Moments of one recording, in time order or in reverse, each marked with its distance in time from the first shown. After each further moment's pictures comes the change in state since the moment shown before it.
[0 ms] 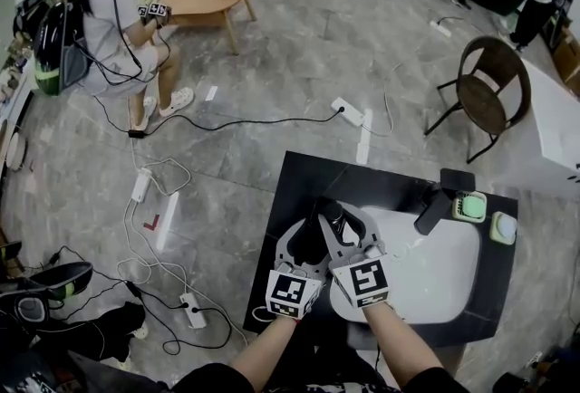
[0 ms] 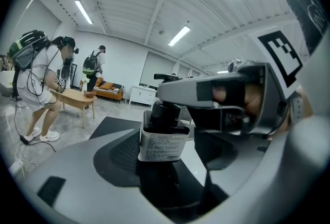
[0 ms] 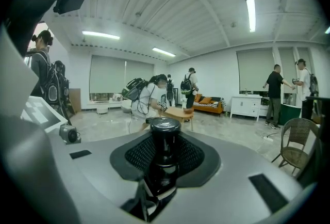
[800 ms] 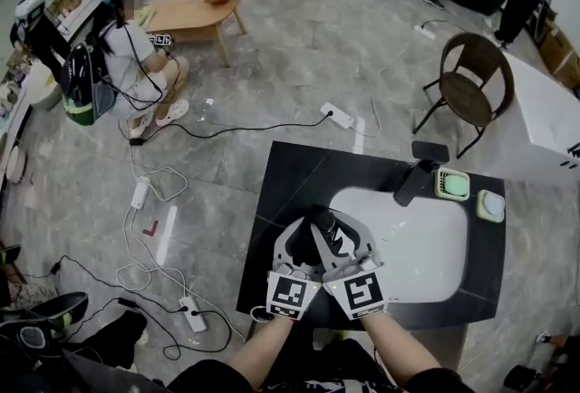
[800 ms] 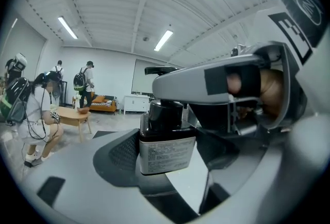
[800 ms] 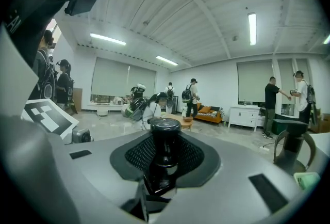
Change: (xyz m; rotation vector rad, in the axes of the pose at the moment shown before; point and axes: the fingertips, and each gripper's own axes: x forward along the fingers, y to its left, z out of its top) left arm -0.041 -0.063 0.016 0.170 -0.043 -0.039; right arm -0.084 0.039 0.028 -0.057 -0.086 -0.019
